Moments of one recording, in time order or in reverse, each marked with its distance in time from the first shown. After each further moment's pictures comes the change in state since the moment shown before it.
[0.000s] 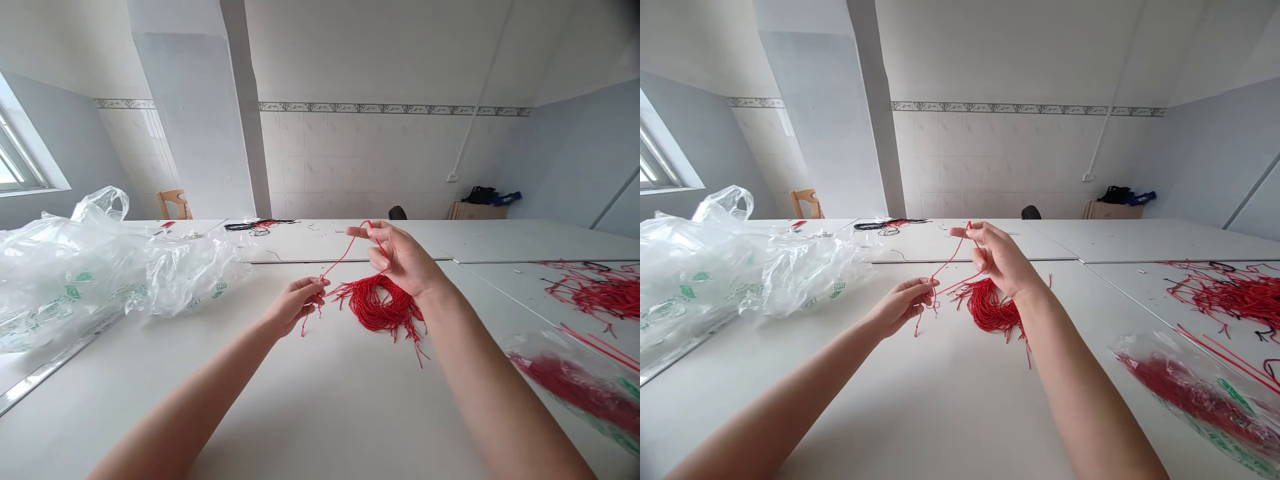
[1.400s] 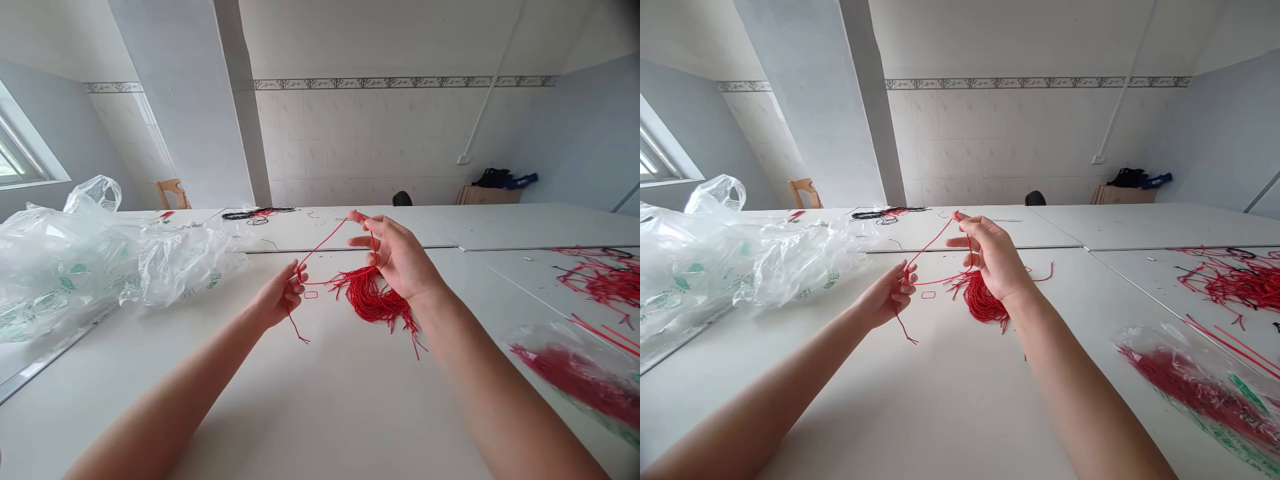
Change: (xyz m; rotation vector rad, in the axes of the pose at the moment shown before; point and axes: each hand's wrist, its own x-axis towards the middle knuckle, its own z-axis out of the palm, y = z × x) left_hand 0.005 0.002 -0.005 -0.306 0.106 -0.060; right_hand -0.009 0.015 0.003 0.185 0.135 -0.038
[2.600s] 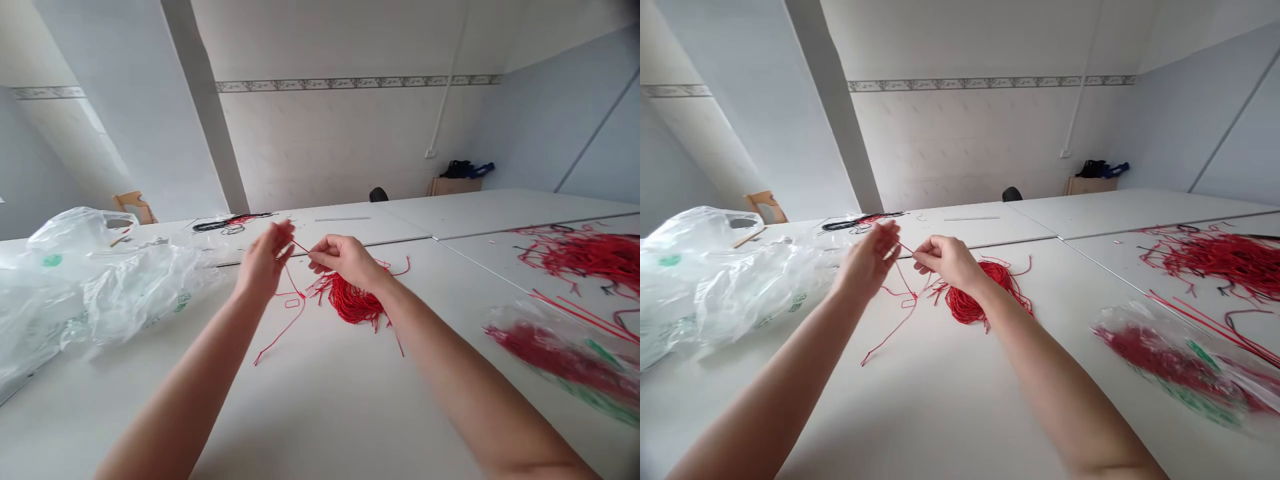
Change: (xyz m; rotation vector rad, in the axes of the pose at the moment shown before) left_hand 0.030 0.035 0.076 0.030 0.064 0.499; right_hand 0.029 0.034 -0.015 -0.499 -0.201 0.032
